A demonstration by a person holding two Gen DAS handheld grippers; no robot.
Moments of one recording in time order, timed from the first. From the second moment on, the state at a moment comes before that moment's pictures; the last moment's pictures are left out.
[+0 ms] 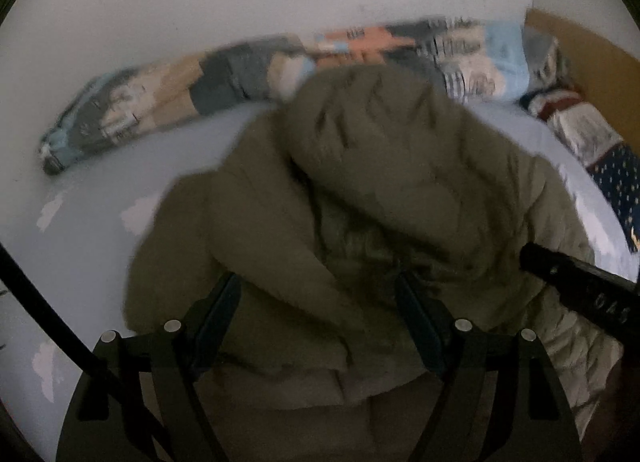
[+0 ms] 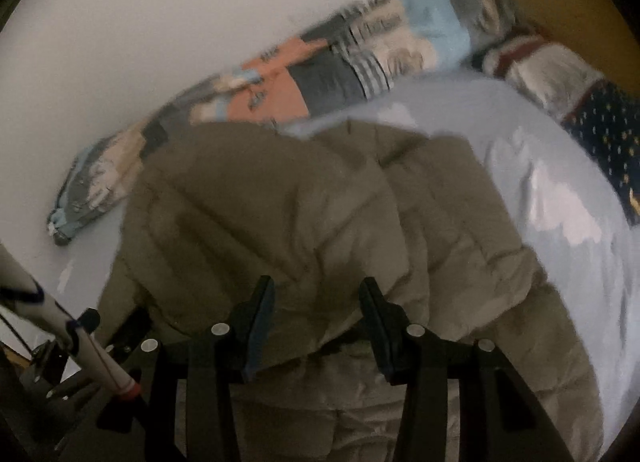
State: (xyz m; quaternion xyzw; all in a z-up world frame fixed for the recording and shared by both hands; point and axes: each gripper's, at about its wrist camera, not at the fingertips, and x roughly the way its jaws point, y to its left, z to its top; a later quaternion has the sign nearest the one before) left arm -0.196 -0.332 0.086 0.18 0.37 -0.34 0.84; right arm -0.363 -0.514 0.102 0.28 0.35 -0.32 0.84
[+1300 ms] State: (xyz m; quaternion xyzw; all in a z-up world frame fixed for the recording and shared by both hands) left arm -0.193 -0.306 0.095 0.17 0.40 -0.32 0.84; right arm -0.352 -0.496 0.087 0.29 0.39 -0.28 0.83
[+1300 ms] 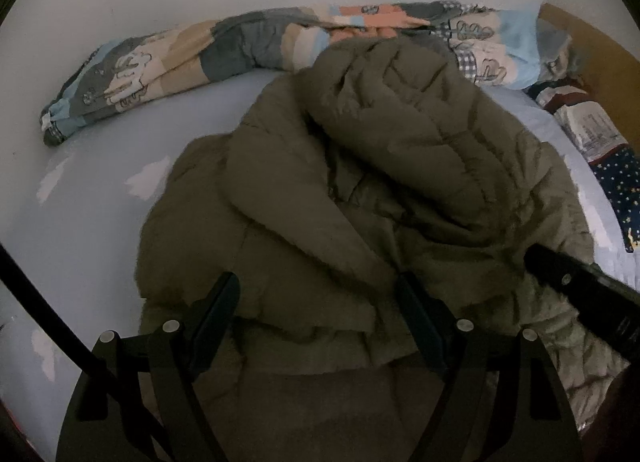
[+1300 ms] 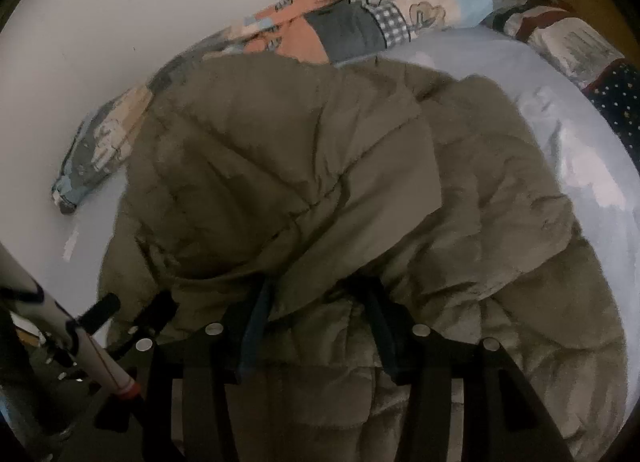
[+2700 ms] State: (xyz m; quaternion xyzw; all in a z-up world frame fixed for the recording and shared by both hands) left arm -0.305 -0.029 0.089 0.07 0.44 -0.26 0.86; right arm -0.675 -0.355 0.098 0.20 0.32 -0.35 0.86
